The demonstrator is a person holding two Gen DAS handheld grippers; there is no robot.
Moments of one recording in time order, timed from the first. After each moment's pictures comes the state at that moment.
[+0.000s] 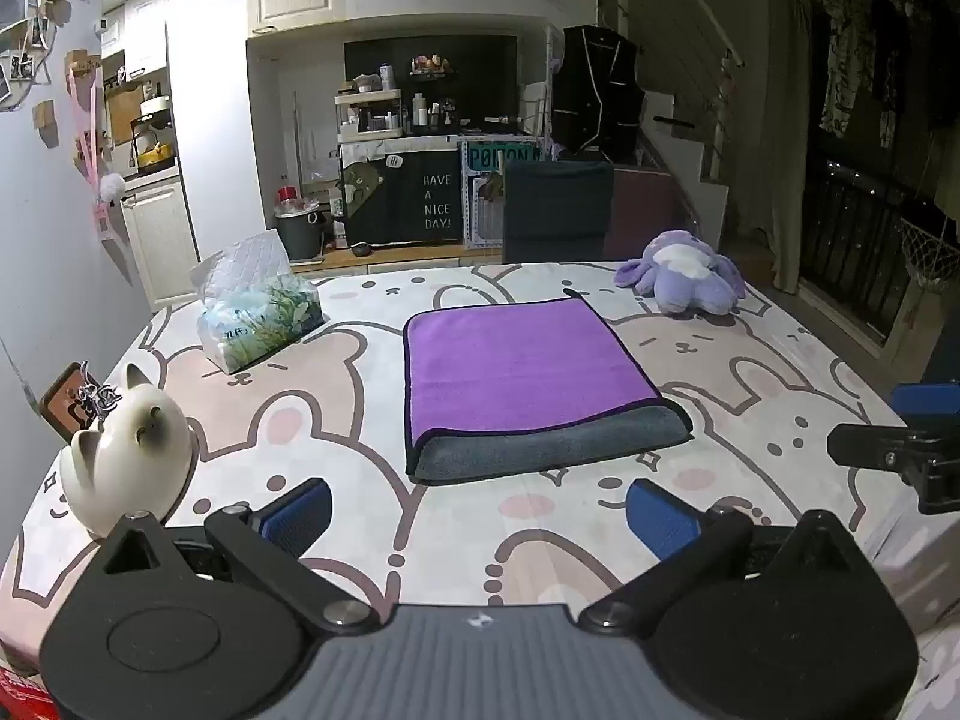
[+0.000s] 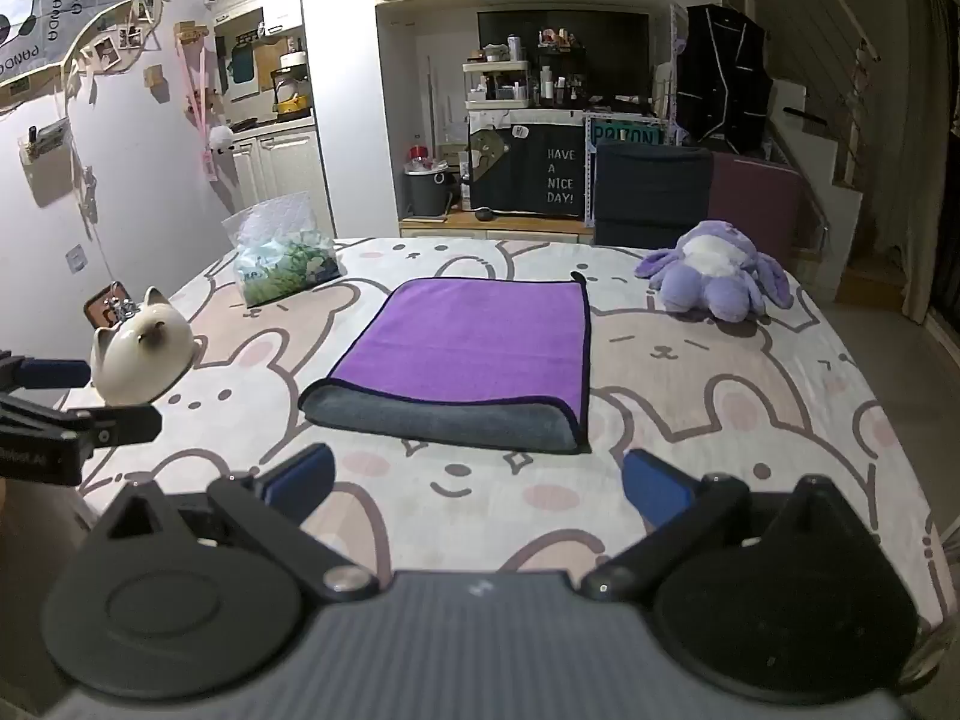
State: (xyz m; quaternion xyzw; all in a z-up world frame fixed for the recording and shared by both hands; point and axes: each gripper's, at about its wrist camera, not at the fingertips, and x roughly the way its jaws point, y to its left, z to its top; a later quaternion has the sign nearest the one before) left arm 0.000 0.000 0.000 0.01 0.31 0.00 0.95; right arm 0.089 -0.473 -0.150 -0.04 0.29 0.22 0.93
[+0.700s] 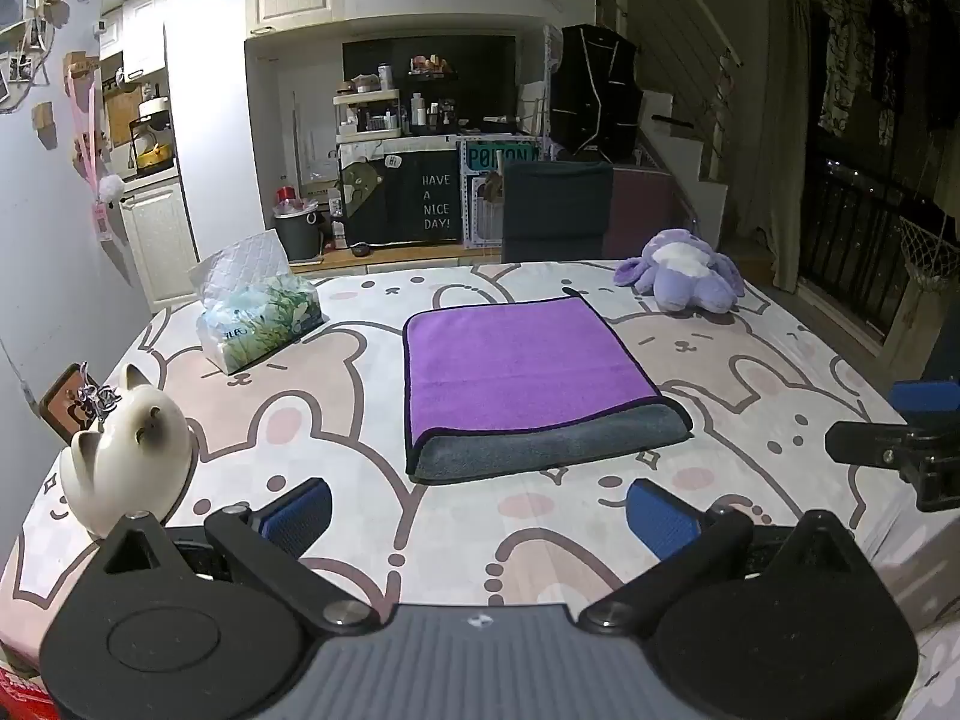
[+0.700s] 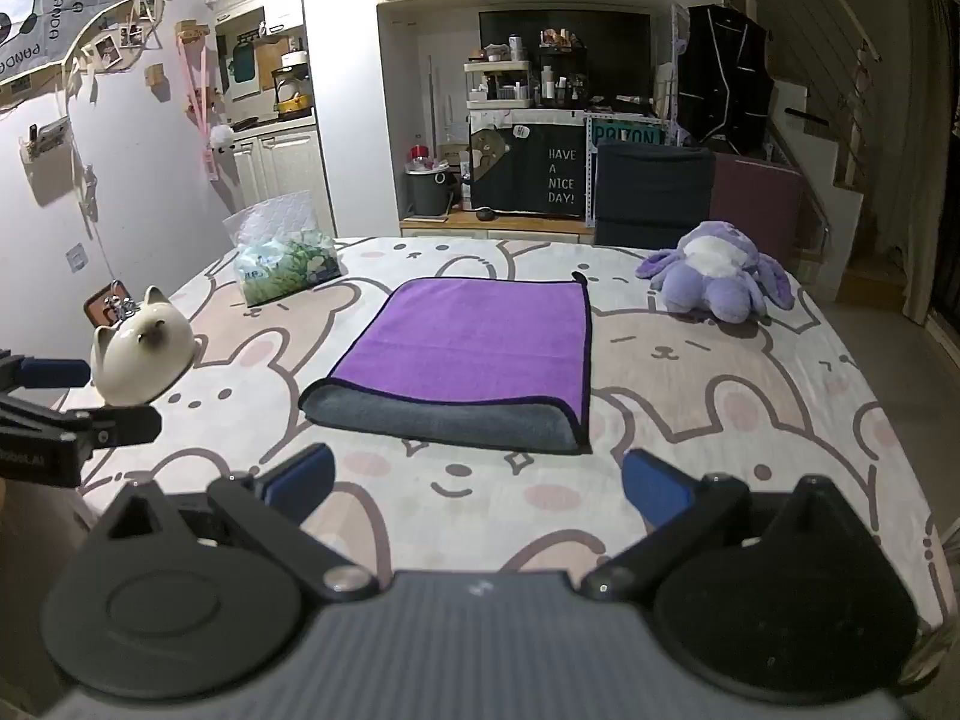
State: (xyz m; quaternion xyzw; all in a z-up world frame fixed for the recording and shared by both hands) left arm 0.000 0.000 0.000 0.01 0.31 0.00 0.95; right arm 0.090 -0.473 -0.150 -0.04 0.29 0.22 0.93
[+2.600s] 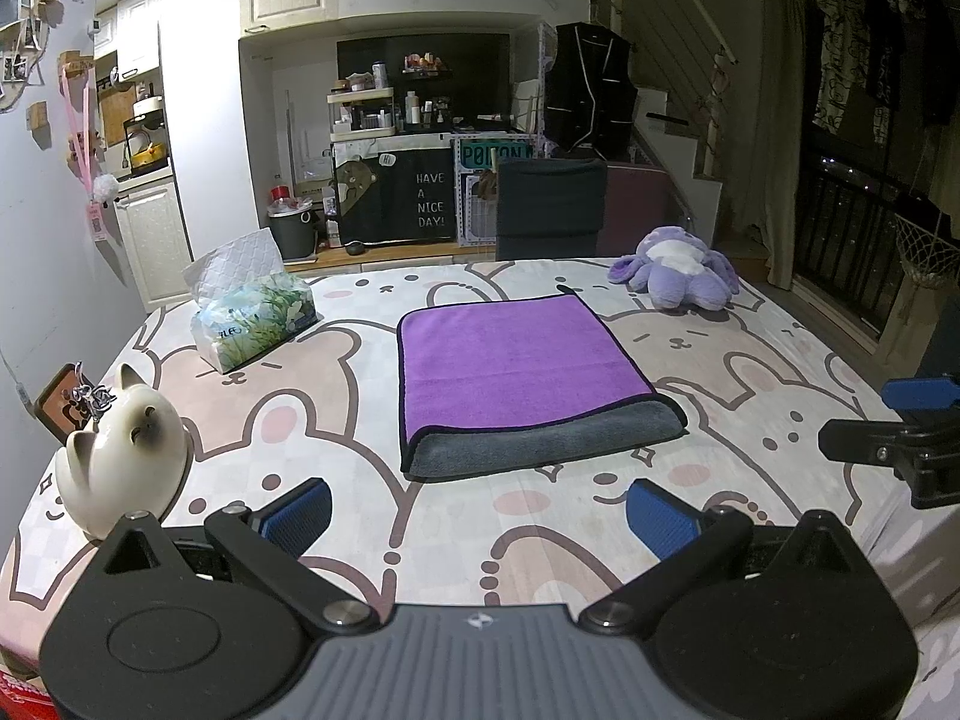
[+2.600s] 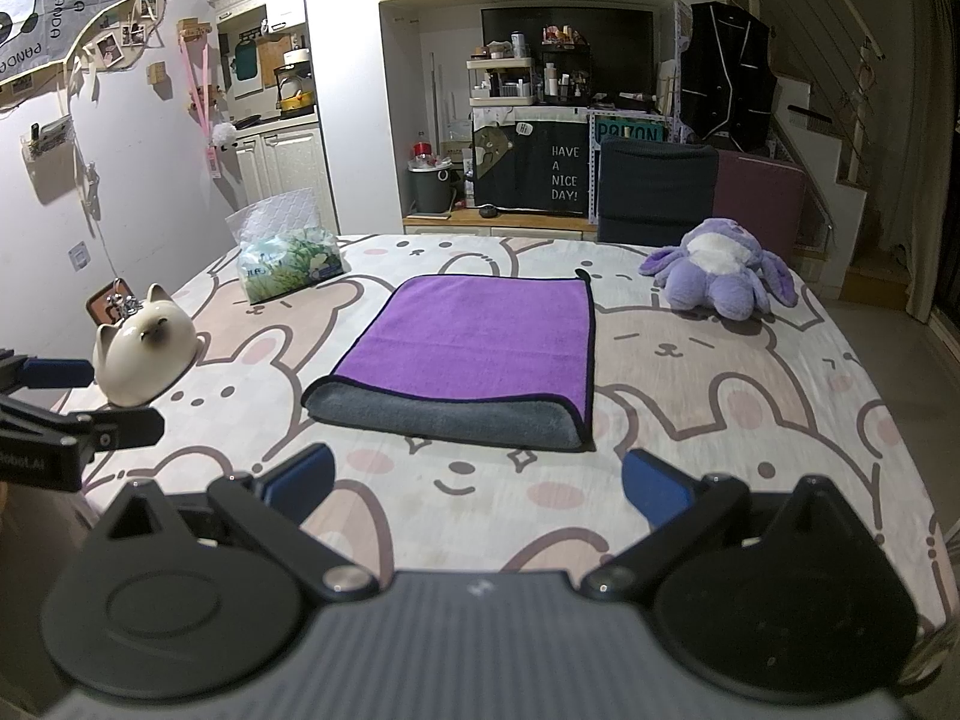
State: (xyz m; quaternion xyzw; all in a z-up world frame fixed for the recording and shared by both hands) left arm 0.001 0.002 -0.002 0.01 0.31 0.00 0.95; right arm 0.091 -0.471 -0.151 -0.04 0.30 0.22 0.93
